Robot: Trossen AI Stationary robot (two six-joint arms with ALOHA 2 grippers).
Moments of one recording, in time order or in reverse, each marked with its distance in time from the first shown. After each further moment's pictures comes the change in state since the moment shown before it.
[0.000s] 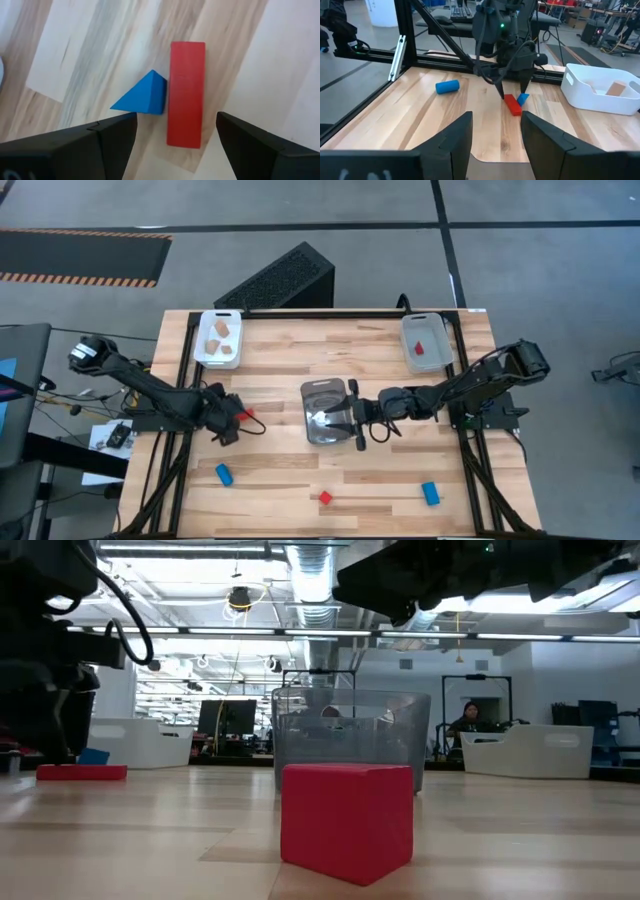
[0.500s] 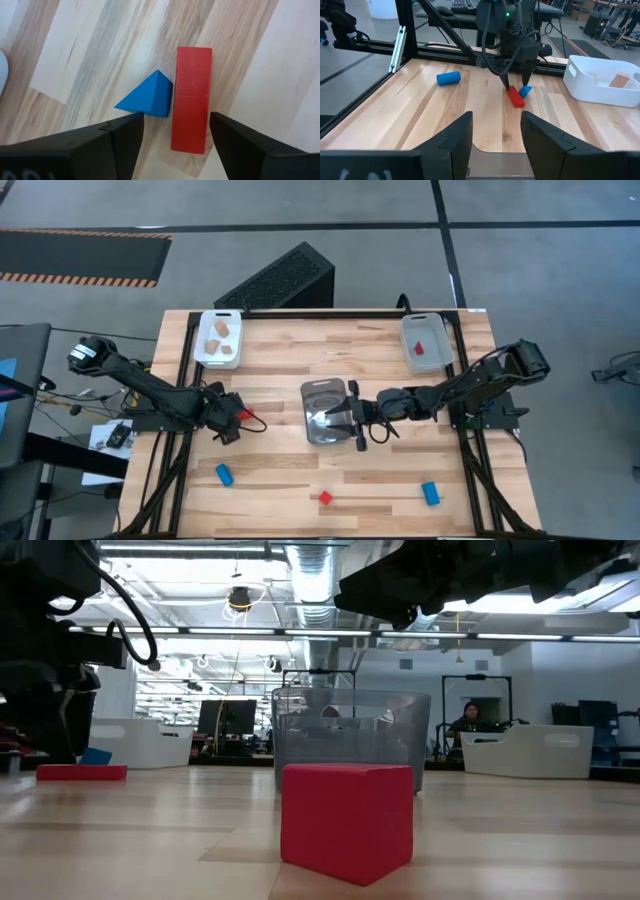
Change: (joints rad) left arm 0.020 0.000 0.000 0.007 -0.006 0.000; right arm 0.002 0.000 0.000 -0.039 0.000 0.008
